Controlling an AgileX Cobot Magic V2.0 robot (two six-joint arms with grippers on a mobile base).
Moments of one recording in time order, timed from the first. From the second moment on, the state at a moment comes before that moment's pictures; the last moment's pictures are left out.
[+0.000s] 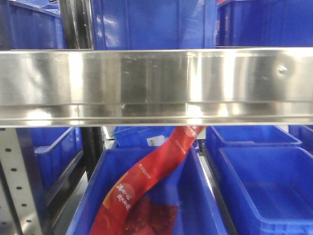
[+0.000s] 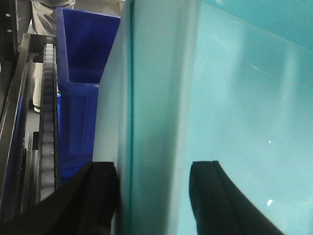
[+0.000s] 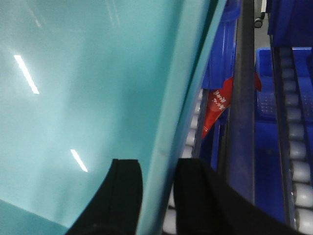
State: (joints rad) left arm -0.25 1.40 -1.71 -0.18 0.72 -0.12; right arm 0.39 1.41 -1.75 0.10 0.98 0.18
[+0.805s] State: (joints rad) left arm -0.25 1.40 -1.71 -0.18 0.72 -0.12; right arm 0.39 1.41 -1.75 0.10 0.98 0.18
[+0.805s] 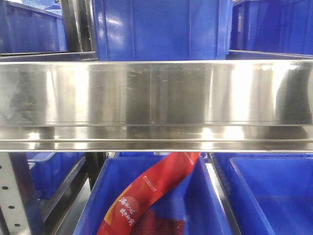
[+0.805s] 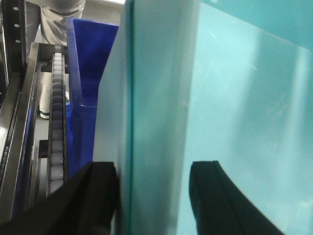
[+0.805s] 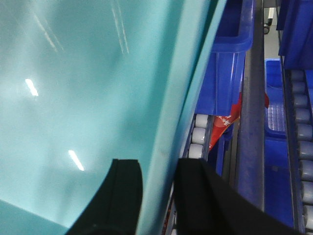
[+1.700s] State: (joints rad) left arm -0.25 1.40 -1.71 -0.18 0.72 -0.12; right arm 0.39 1.41 -1.75 0.10 0.98 0.18
